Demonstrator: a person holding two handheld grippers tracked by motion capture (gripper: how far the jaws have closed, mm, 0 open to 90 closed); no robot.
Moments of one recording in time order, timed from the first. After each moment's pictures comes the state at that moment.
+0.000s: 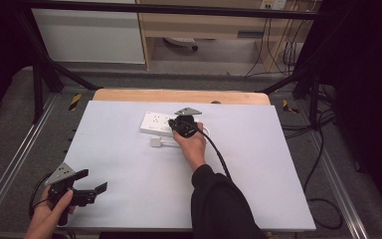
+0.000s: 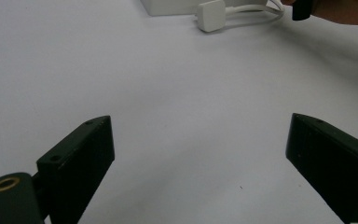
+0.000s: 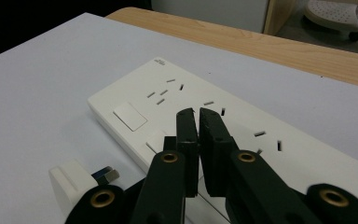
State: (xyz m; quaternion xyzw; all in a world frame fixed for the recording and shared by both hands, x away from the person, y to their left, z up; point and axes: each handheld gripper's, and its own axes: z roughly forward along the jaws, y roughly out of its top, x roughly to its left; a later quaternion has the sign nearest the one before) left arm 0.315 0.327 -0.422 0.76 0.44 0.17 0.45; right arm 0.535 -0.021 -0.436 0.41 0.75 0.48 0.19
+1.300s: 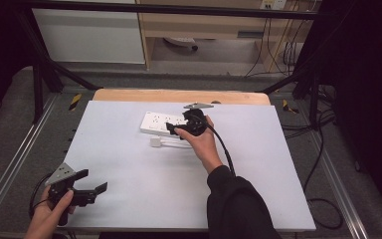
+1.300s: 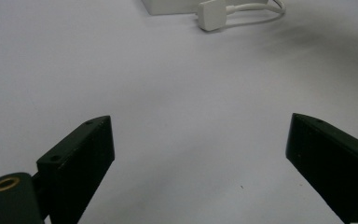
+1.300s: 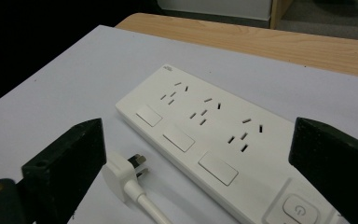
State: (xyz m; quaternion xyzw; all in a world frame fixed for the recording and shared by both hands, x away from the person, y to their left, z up) left arm 0.314 0.326 -0.422 0.76 0.44 0.17 0.45; right arm 0.519 -0.047 -0.395 0.45 0.75 0.47 0.14
